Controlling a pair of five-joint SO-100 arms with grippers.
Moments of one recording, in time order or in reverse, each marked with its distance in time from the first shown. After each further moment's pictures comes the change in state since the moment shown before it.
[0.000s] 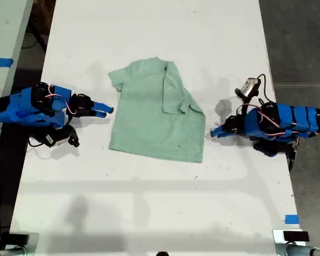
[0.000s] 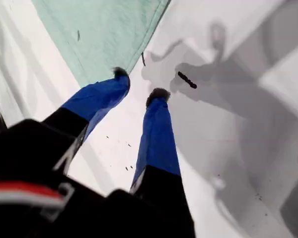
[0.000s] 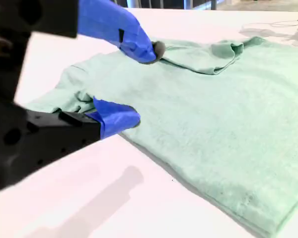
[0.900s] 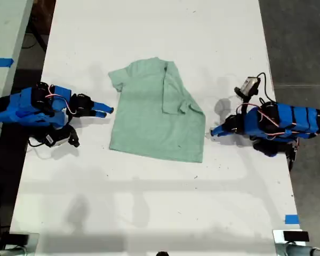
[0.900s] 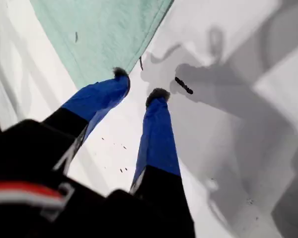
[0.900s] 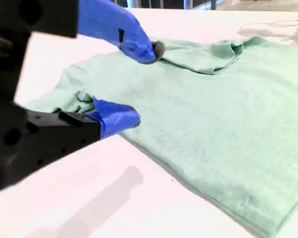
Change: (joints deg) arm 0 0.0 0.0 0.0 0.0 0.0; arm 1 1.5 0.0 0.0 0.0 -3.2
